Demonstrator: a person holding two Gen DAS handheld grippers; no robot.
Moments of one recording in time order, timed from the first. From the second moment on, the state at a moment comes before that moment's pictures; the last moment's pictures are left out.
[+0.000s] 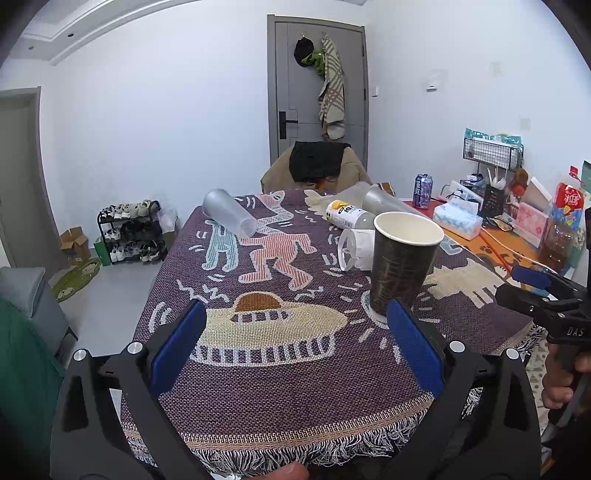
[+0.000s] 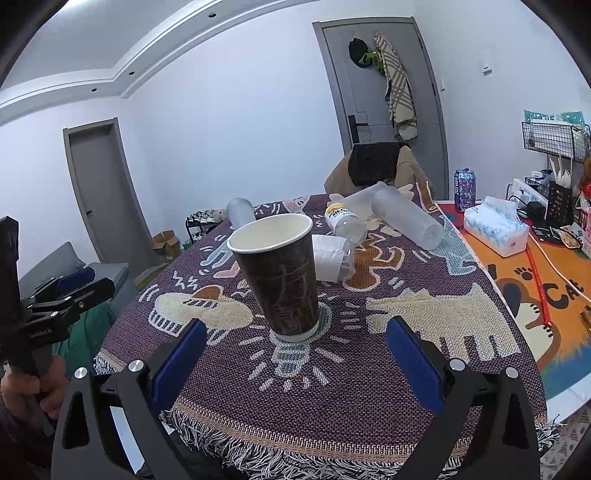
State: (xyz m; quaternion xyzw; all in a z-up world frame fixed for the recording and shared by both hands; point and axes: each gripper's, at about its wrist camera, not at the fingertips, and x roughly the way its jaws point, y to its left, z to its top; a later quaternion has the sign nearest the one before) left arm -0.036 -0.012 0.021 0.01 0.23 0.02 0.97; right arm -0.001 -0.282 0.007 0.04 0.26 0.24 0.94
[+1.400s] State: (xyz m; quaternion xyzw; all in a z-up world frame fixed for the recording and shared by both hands) left arm -0.049 -0.018 0.025 0.00 0.22 0.01 0.98; right arm -0.014 -0.272 0.013 0.03 0.24 0.24 0.94
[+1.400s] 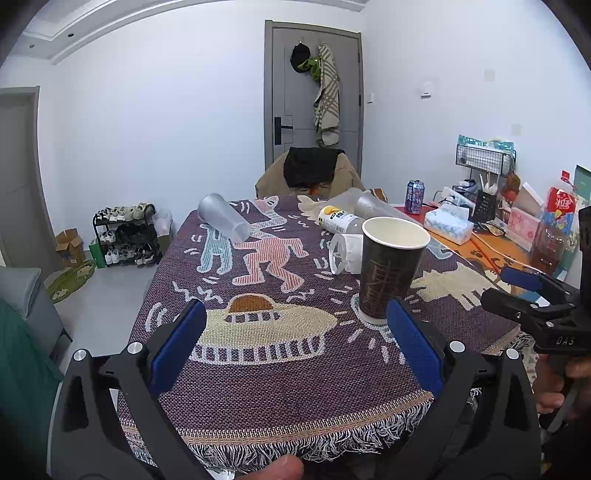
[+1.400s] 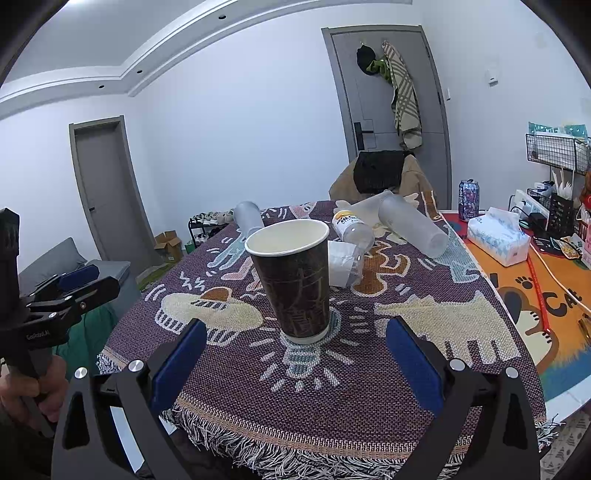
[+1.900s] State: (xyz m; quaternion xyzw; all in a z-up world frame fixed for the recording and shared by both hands) left arm -0.049 -0.012 0.024 0.00 0.22 0.01 0.97; right arm -0.015 -0.269 0.012 0.02 0.24 0.24 0.94
